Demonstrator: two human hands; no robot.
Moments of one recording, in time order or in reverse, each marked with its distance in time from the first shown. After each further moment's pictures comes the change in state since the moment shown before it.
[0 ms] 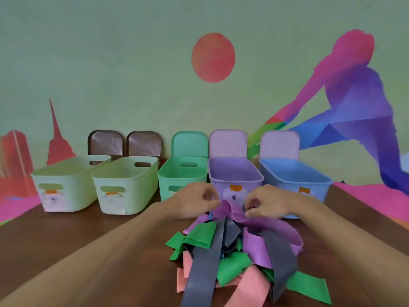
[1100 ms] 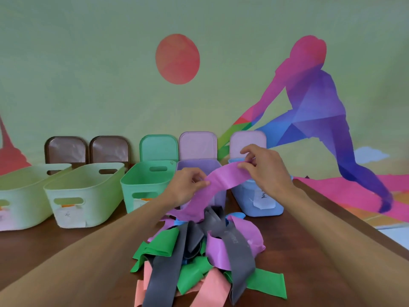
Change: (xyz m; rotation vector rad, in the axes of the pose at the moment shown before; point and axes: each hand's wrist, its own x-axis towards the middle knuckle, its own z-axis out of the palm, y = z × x) left_hand 0.070 0.040 0.025 -0.220 0.253 0.048; right_hand -0.029 0.051 -0.036 0.242 0.894 0.150
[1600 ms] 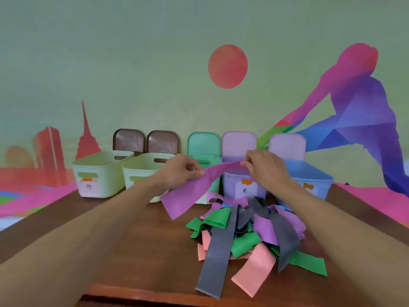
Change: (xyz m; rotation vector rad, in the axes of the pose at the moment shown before) left_hand -0.116 -0.007 -0.138 0.019 0.009 -0.165; right_hand -0.016 -0.111 0.041 -0.405 -0.189 -0.160
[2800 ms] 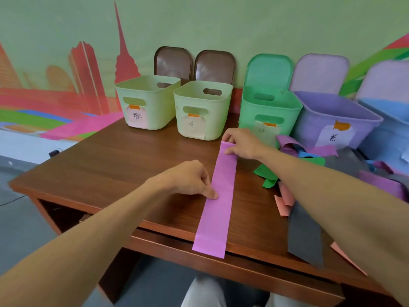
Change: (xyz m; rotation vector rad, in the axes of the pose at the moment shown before) left_hand -0.080 -0.169 -0.002 0.140 -0.468 -0.449; right_hand 0.042 -0.183 0.196 0.554 -0.524 -0.169
